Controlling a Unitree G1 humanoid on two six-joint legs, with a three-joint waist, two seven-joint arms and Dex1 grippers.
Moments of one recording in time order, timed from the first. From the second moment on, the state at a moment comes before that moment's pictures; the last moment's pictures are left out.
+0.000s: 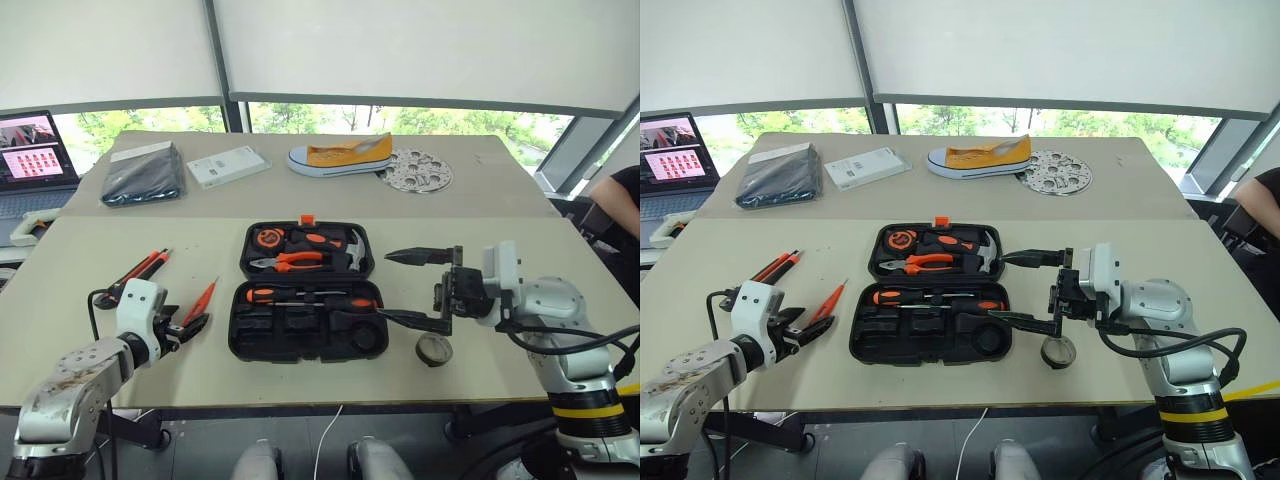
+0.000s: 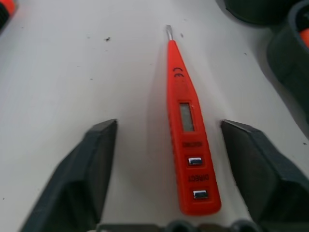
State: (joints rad) left arm 0.00 0.60 0.28 -0.27 -0.48 0.77 -0.40; right arm -0.32 -0.63 -0.05 -0.17 0.53 0.07 1.22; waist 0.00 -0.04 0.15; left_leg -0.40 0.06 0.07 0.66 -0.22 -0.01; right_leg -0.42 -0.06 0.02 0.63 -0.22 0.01
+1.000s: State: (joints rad) left arm -0.37 0.80 -0.11 -0.03 -0.26 0.18 -1.26; right arm -0.14 -0.74 -0.11 -0.28 0.55 0.14 1.17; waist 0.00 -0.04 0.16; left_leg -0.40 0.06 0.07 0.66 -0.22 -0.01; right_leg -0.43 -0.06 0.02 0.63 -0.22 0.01
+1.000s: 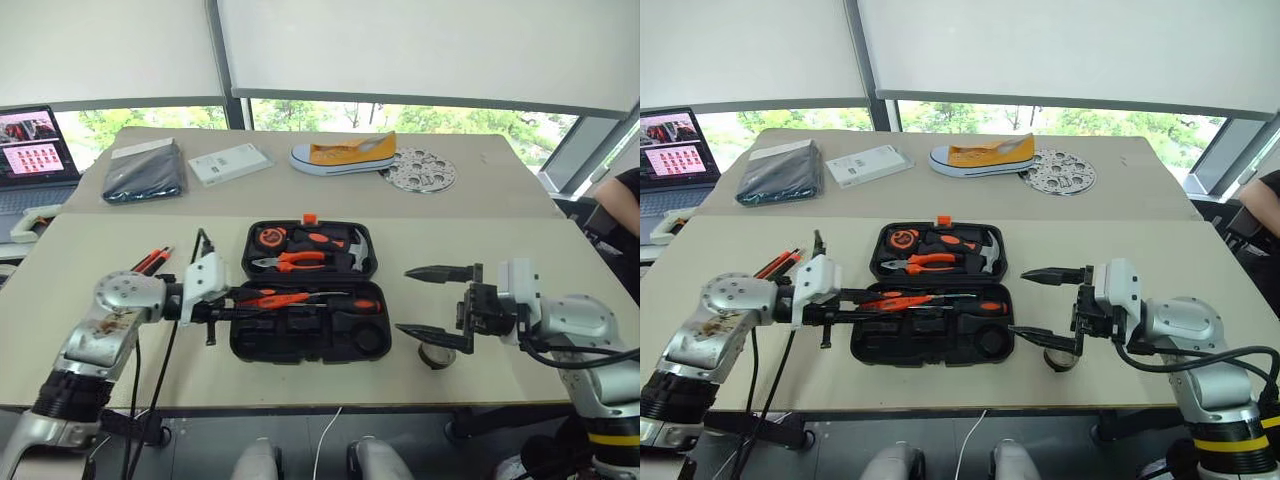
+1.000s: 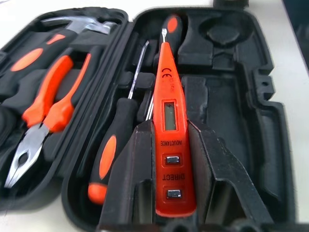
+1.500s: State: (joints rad) left arm -0.43 0.80 -0.20 -0.03 -0.15 0.23 -1.24; right arm -0.11 -0.76 -0.13 -0.31 0.56 0.15 1.15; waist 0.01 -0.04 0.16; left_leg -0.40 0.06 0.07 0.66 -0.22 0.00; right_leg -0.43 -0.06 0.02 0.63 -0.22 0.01
